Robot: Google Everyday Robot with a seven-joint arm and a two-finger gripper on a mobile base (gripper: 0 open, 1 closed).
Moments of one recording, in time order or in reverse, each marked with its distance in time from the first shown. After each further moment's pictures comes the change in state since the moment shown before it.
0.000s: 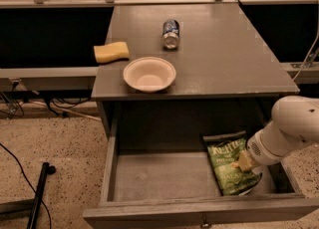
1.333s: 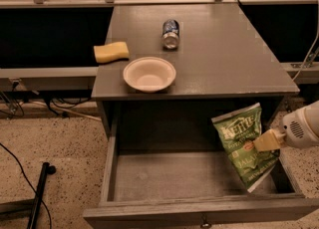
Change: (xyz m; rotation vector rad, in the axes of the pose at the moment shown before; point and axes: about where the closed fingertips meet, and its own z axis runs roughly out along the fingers) arm -0.008 0.008 -0.117 -0.163 -0.202 -0.060
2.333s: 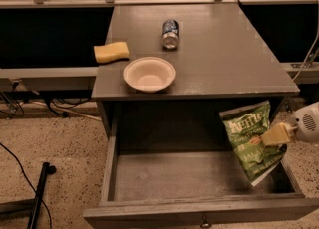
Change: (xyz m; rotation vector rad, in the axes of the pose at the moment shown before) arm -0.005 -0.020 -0.012 -0.059 -0.028 0.076
